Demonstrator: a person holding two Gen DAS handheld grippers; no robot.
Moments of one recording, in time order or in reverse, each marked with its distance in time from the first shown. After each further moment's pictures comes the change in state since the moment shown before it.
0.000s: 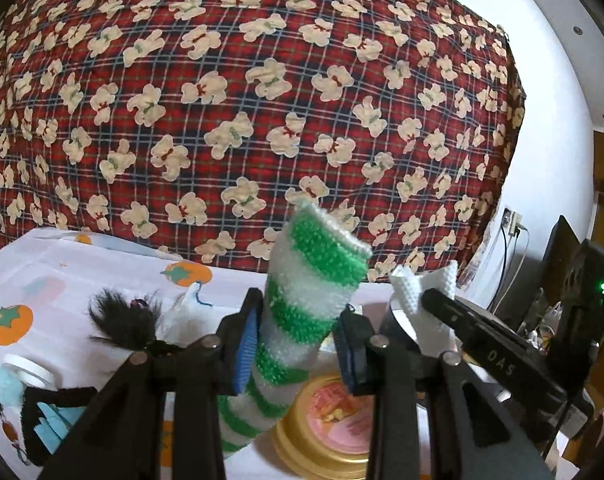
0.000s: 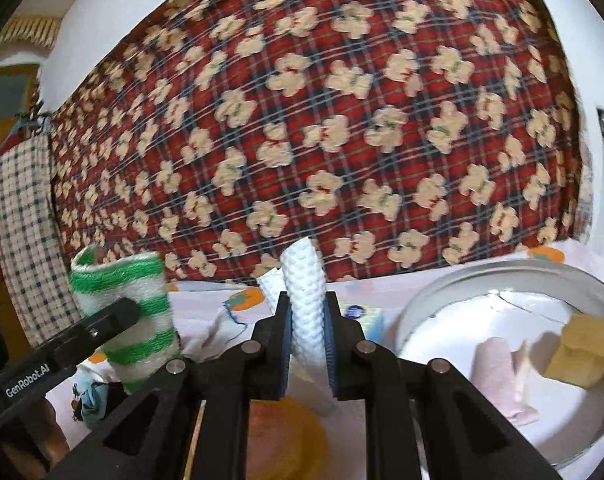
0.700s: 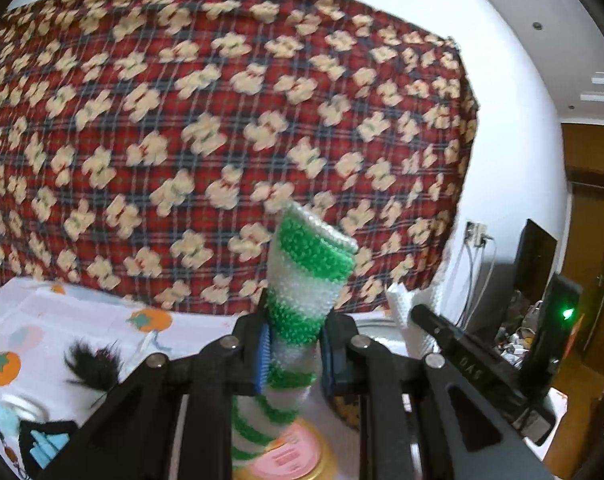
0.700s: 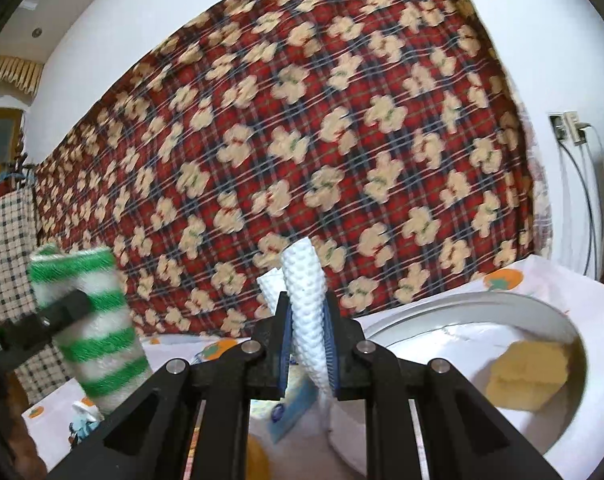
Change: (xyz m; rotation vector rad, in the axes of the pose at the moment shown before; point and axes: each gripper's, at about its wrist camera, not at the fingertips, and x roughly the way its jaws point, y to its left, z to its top) left arm -0.028 -0.064 0.030 0.083 -0.107 -0.090; right arm -0.048 -0.055 0.021 0.078 -0.182 -0.073
